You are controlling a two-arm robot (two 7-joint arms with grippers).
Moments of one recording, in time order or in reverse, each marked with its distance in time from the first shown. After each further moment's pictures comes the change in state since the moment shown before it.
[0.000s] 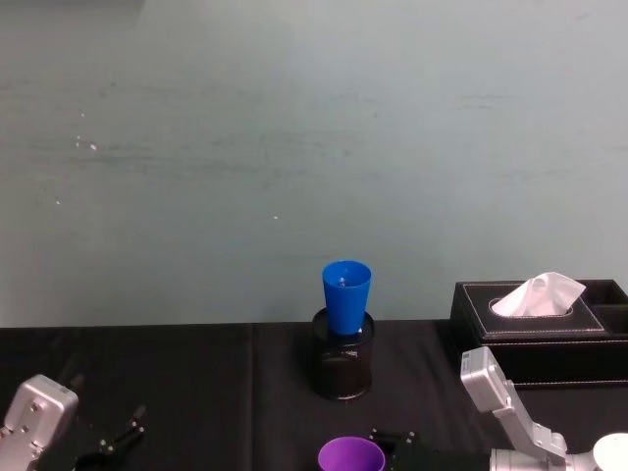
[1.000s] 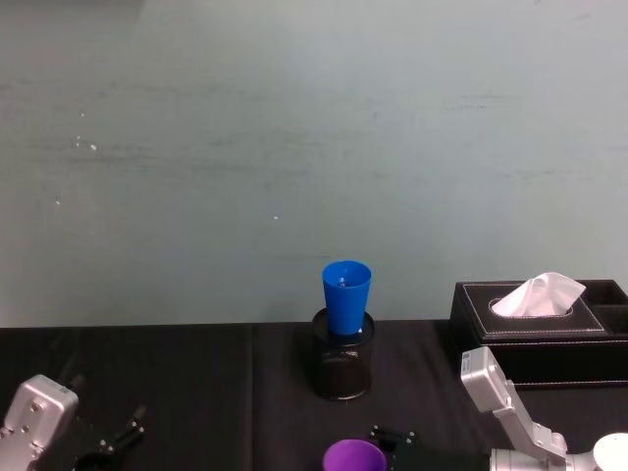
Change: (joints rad) left arm 0.000 0.000 0.000 0.000 0.000 0.000 0.000; right arm 0.000 0.001 -0.001 -0.001 0.001 0.001 0.001
